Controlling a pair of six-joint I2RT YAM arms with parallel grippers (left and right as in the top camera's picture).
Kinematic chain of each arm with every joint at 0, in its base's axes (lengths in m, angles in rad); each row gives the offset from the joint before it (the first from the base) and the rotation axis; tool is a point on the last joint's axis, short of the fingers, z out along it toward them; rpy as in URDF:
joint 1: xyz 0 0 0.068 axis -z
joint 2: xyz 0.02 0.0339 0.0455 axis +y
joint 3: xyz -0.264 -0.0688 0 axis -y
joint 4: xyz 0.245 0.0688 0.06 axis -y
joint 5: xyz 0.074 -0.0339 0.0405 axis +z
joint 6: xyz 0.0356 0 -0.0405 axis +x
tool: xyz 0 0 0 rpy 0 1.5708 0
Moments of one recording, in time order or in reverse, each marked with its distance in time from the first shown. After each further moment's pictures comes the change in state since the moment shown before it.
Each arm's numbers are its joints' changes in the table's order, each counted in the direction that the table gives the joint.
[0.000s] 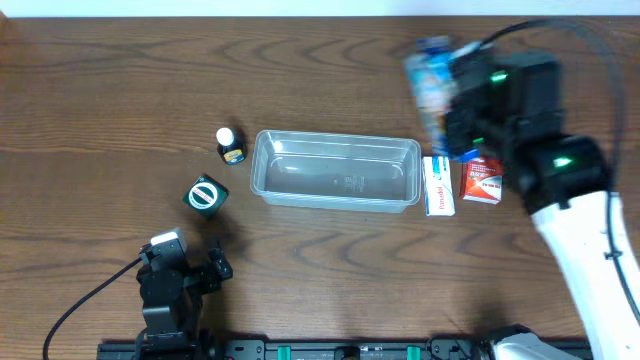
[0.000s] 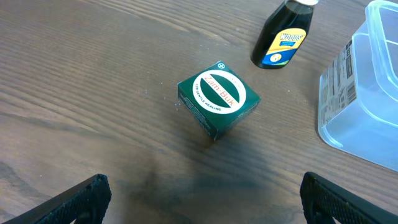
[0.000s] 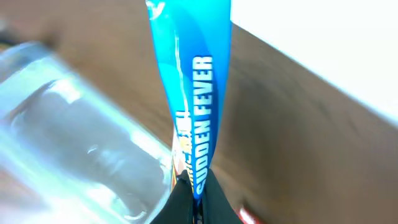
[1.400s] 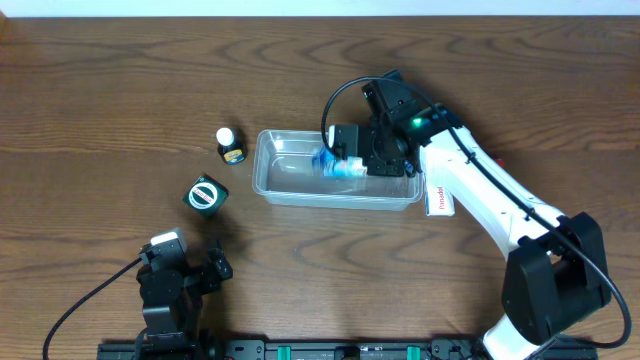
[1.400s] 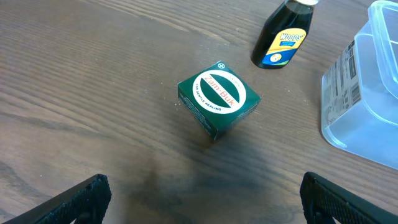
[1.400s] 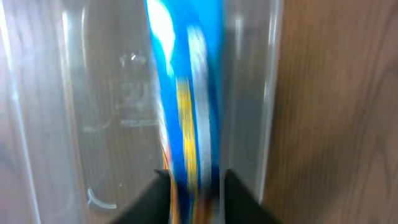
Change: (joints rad) left arm 0.000 0.000 0.000 0.000 0.000 0.000; right arm -0.154 0.459 0.000 -0.001 -0.006 -0.712
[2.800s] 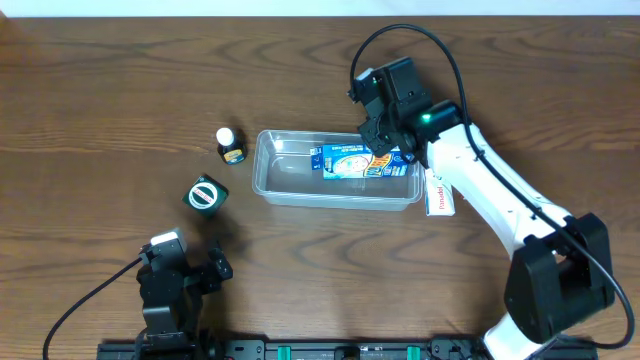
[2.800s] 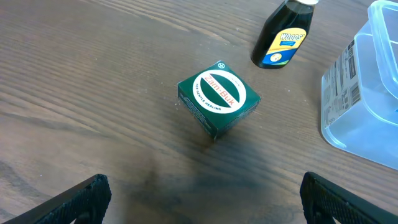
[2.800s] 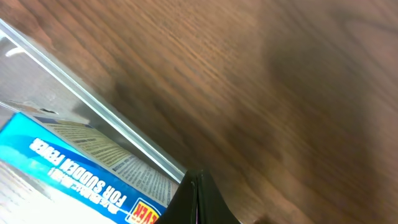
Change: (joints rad) left arm 0.000 0.000 0.000 -0.001 0.000 0.000; right arm 0.042 0.002 0.005 0.164 -0.064 0.843
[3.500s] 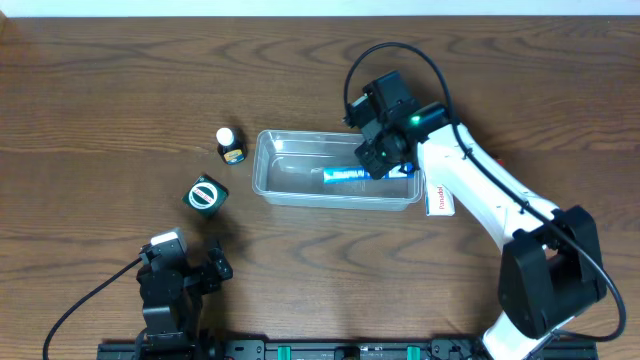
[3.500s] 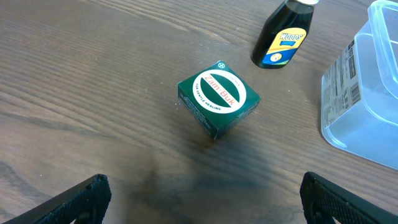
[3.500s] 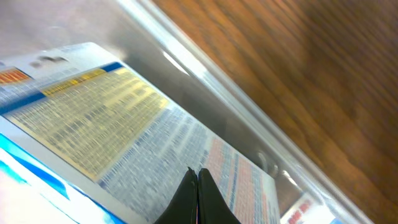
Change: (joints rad) left arm 0.000 0.000 0.000 0.000 0.000 0.000; right arm -0.039 0.017 0.000 -0.180 0.075 0.005
